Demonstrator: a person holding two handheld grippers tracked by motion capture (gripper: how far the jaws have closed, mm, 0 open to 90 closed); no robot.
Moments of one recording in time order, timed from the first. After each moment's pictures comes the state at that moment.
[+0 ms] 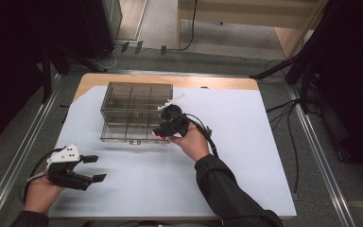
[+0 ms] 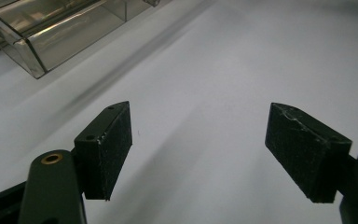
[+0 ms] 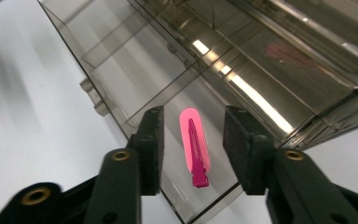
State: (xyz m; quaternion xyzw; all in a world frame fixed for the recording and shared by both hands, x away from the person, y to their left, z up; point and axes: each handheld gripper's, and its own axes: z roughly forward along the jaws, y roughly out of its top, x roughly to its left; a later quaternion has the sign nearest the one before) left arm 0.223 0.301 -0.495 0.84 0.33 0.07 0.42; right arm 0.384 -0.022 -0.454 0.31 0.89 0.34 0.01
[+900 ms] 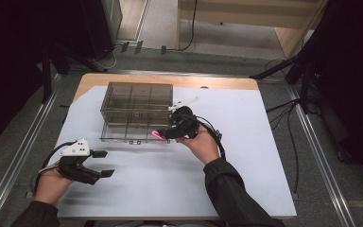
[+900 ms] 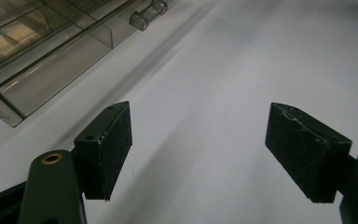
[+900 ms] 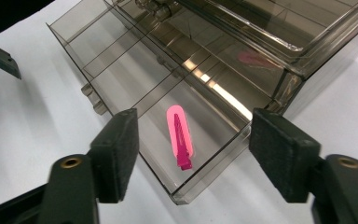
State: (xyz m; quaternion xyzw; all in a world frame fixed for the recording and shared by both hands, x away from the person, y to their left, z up) left arm 0.243 0.282 -0.494 0.85 0.30 0.06 0.42; right arm 0.373 -0.049 -0.449 0.32 0.86 0.39 0.04
